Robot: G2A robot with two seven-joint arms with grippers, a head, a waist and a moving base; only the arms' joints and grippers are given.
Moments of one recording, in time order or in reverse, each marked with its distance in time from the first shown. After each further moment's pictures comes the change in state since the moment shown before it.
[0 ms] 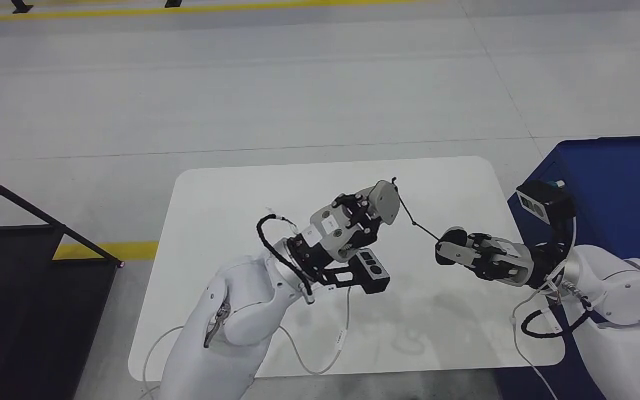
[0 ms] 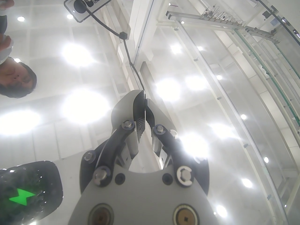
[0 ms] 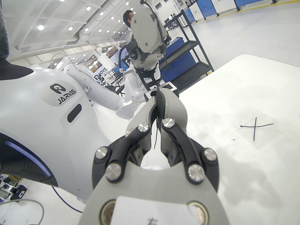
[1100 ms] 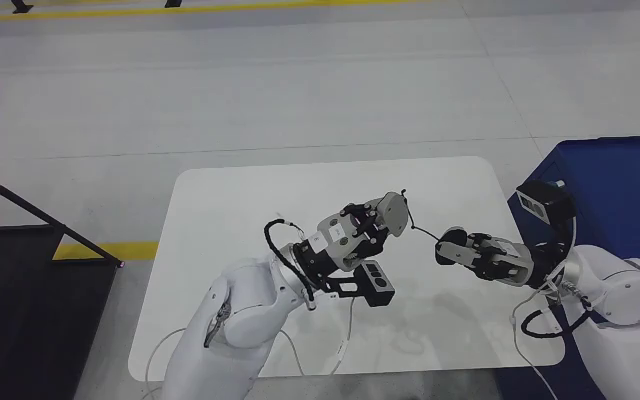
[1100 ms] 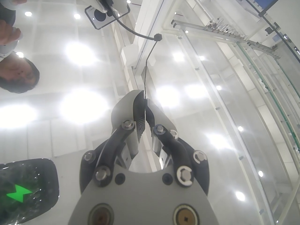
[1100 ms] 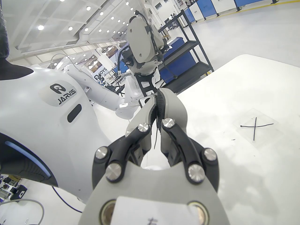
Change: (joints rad) left arm 0.002 0.002 0.014 0.006 -0.078 0.014 0.060; right arm 0.000 0.000 0.000 0.000 0.000 0.000 0.000
